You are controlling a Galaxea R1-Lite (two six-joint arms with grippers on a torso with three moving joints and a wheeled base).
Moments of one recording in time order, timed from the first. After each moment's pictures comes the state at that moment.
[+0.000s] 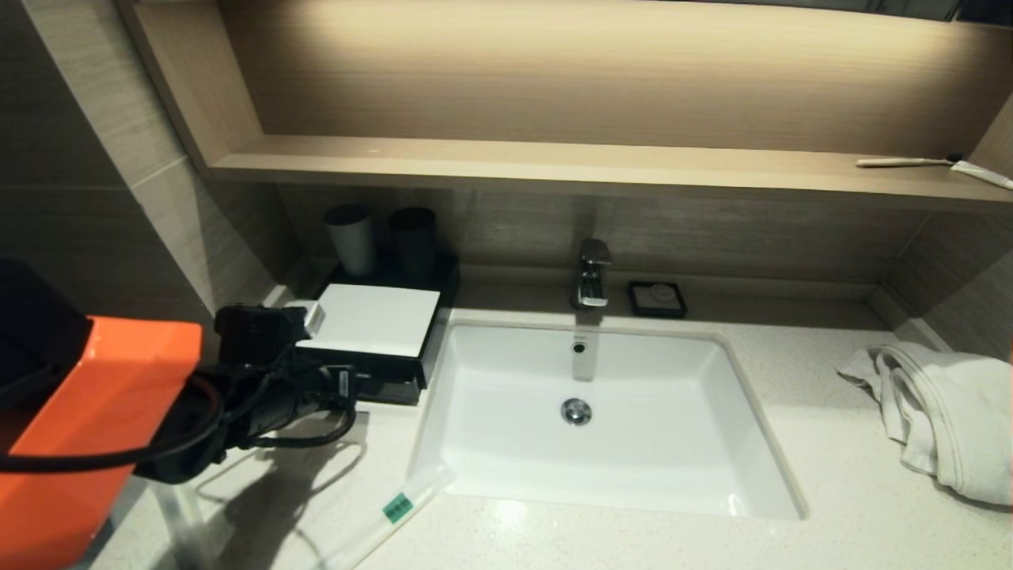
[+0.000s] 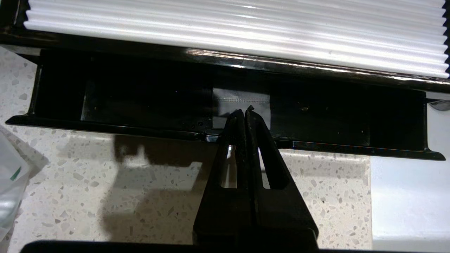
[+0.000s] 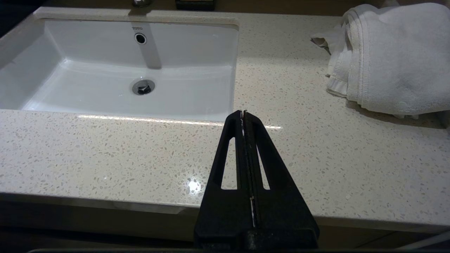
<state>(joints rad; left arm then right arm) -0.19 1.95 -0.72 -0.69 0.02 -0.13 0.00 0.00 0.00 0.00 0.00 0.00</state>
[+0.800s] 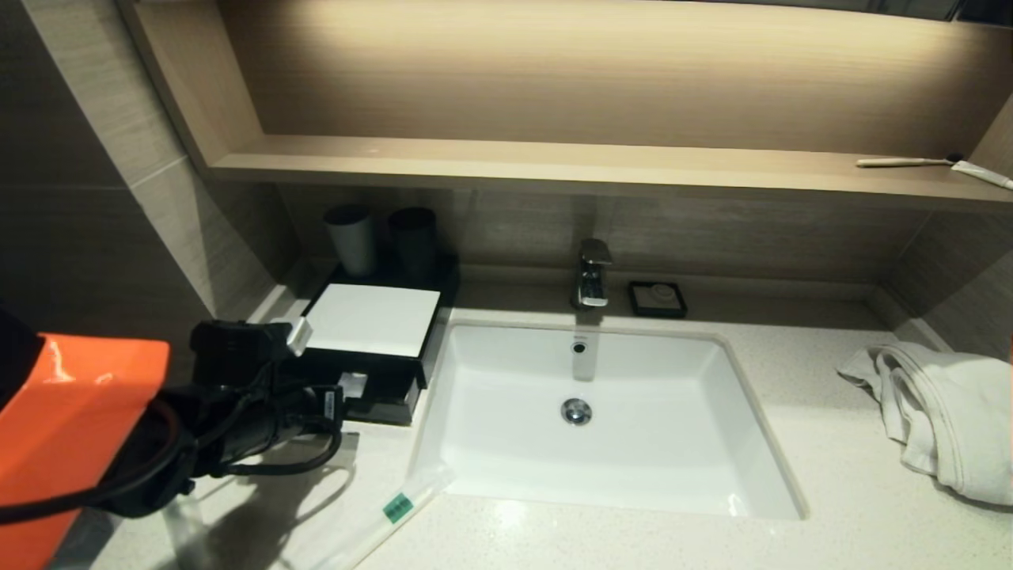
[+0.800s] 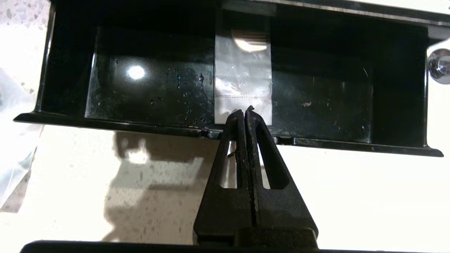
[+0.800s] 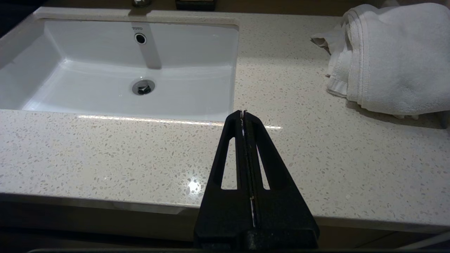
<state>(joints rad) -0.20 1.87 -0.60 -0.69 0.02 -0.12 0.00 0.00 0.00 0.00 0.00 0.00</state>
